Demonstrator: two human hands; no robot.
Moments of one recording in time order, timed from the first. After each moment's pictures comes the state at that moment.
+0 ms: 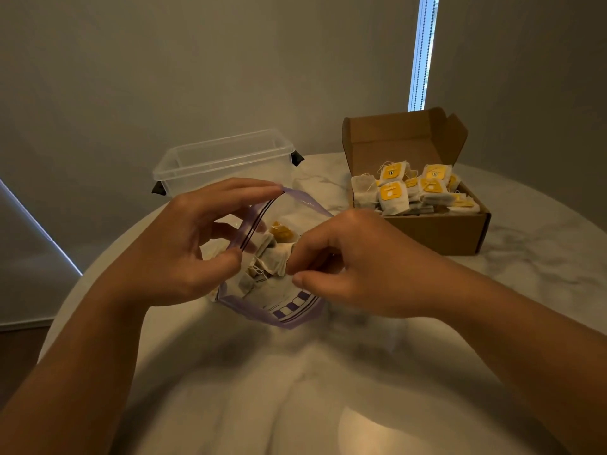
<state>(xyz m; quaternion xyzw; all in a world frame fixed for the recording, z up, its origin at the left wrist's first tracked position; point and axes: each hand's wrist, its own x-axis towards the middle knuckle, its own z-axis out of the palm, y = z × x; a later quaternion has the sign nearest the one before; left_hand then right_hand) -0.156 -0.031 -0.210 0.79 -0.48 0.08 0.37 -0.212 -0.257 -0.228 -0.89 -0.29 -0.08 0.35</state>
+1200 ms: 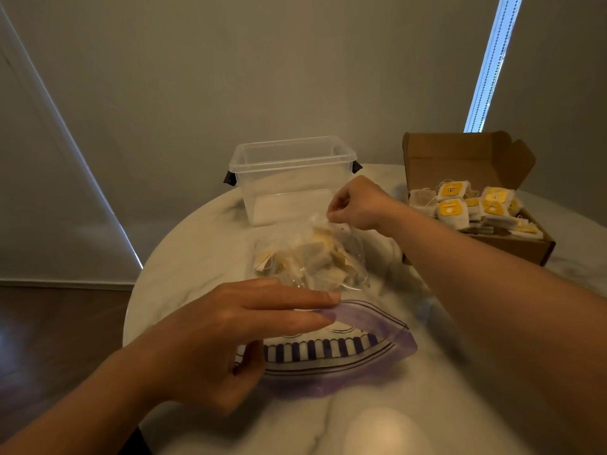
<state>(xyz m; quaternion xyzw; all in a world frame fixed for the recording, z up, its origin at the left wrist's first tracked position) -0.237 0.021 -0.245 0.82 -0.53 0.10 0.20 -0.072 -0.213 -0.231 -0.93 -0.09 -0.04 0.36</state>
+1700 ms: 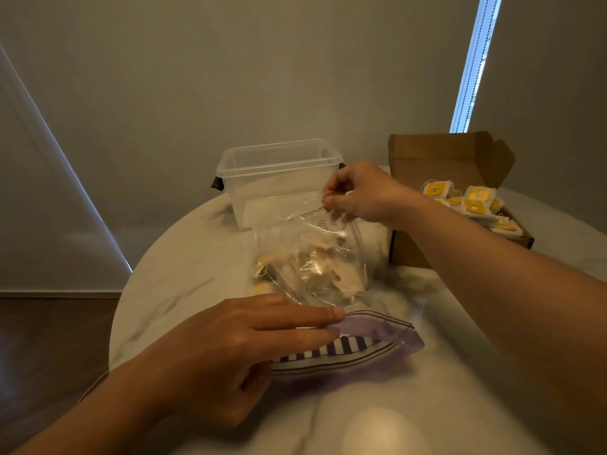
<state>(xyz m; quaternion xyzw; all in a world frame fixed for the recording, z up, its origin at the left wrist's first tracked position) -0.239 0.004 -0.251 0.82 -0.55 0.11 0.12 -0.098 -0.237 -0.206 -0.87 -0.17 -0.06 0.46</state>
